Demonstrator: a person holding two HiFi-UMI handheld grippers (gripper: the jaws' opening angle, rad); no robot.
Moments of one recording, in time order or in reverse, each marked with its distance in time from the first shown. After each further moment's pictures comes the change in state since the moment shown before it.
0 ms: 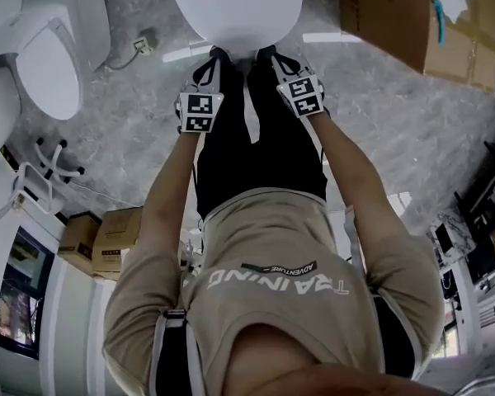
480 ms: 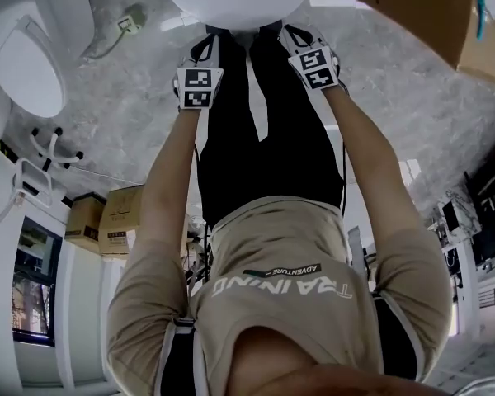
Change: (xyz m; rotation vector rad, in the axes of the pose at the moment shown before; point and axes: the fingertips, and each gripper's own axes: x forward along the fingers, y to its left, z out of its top) left arm 0.076 0.005 -0.080 -0.061 0.129 -0.023; right arm 0.063 -0.038 -0.082 -0.051 0.122 0.025
